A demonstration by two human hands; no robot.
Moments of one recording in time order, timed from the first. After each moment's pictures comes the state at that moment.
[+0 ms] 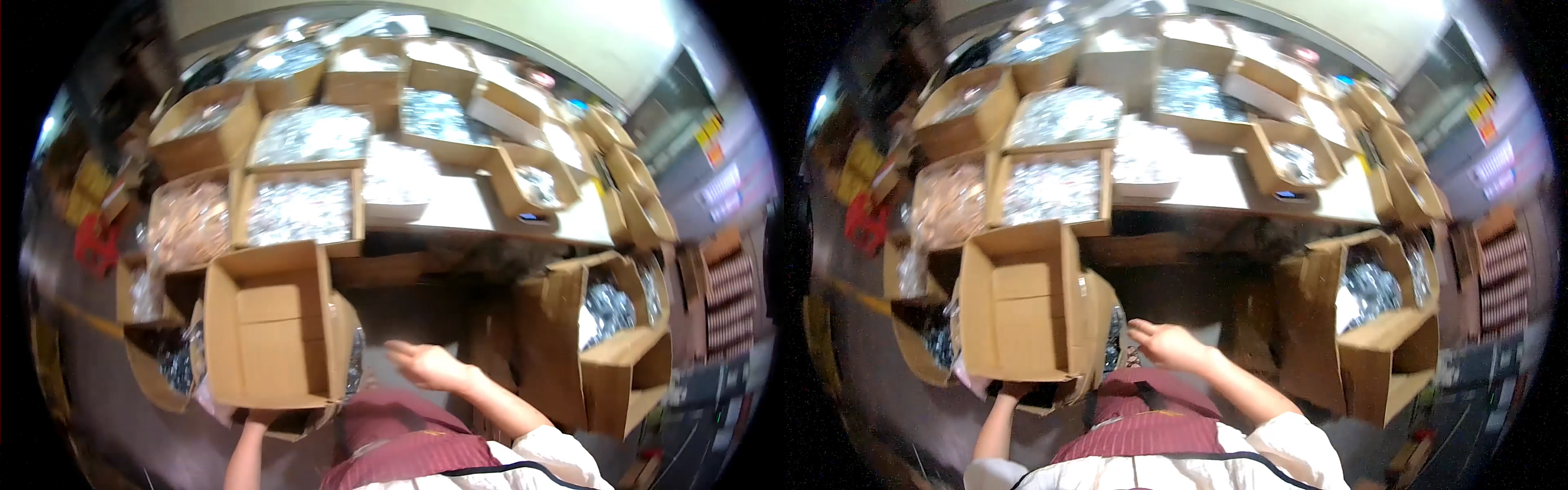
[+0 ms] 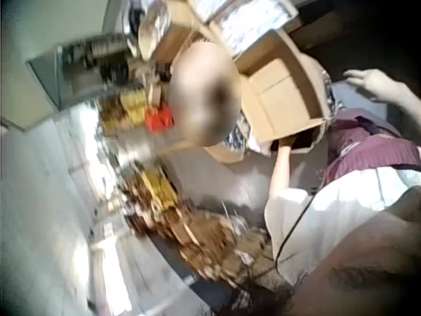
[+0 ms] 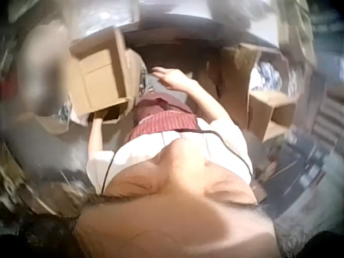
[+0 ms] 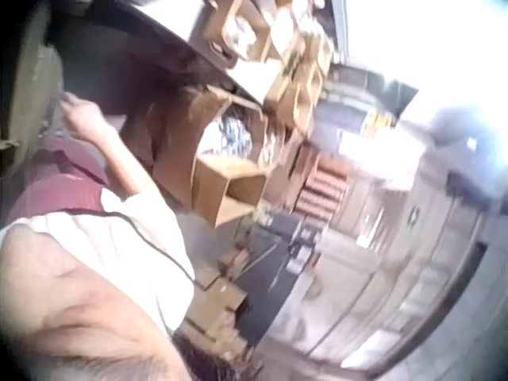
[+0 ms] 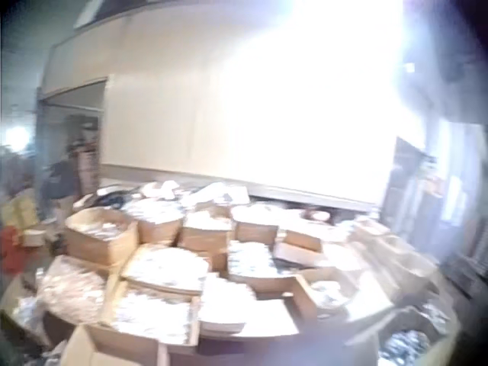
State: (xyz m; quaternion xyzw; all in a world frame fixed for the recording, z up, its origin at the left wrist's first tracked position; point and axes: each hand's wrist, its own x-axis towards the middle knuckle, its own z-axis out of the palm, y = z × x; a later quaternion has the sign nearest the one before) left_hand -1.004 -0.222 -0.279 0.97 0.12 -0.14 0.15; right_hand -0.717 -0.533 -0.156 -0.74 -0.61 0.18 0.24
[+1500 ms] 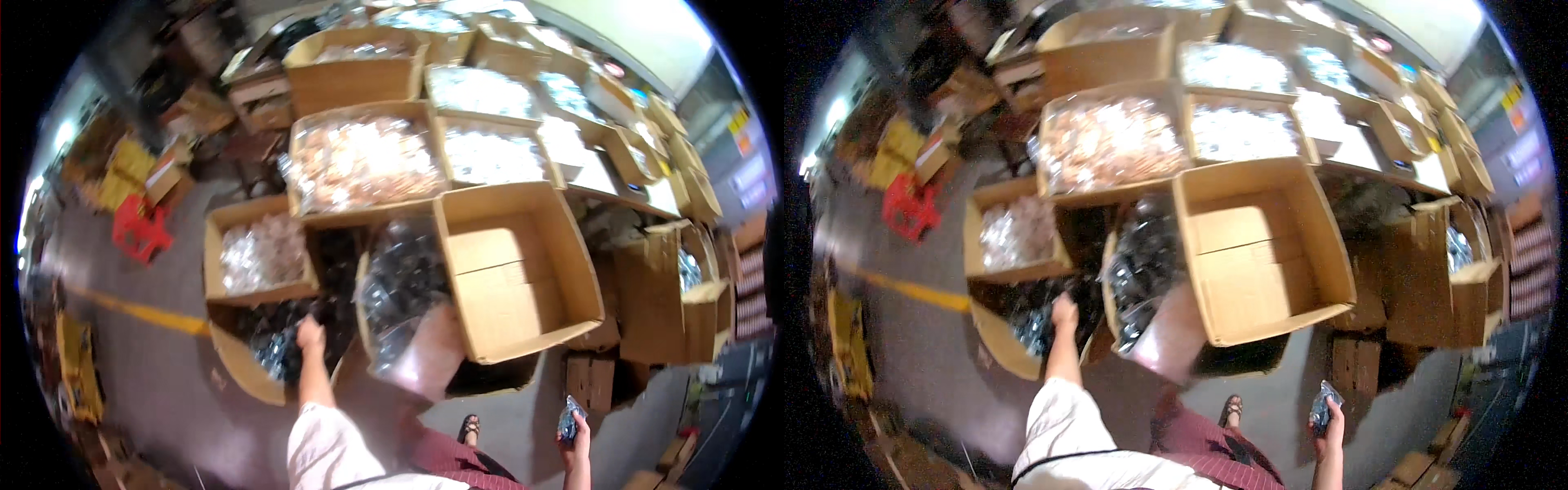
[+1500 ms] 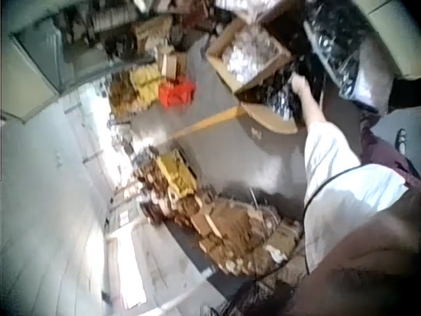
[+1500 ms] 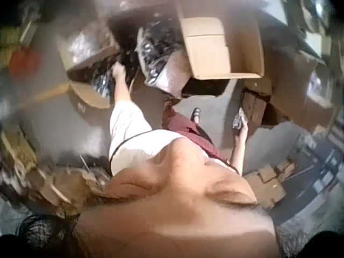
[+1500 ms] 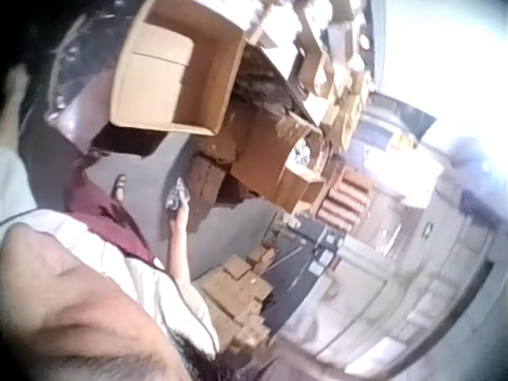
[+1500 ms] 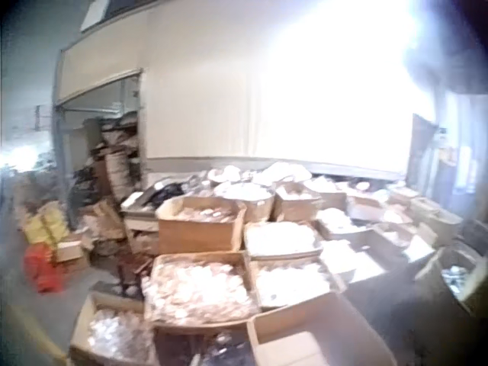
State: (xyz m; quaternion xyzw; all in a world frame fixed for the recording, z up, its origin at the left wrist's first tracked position) left_hand -1.112 0.147 -0.511 0.85 0.47 -0.10 0.22; right_hand -1.110 -0.484 -0.193 -0.54 0.49 0.08 0.68
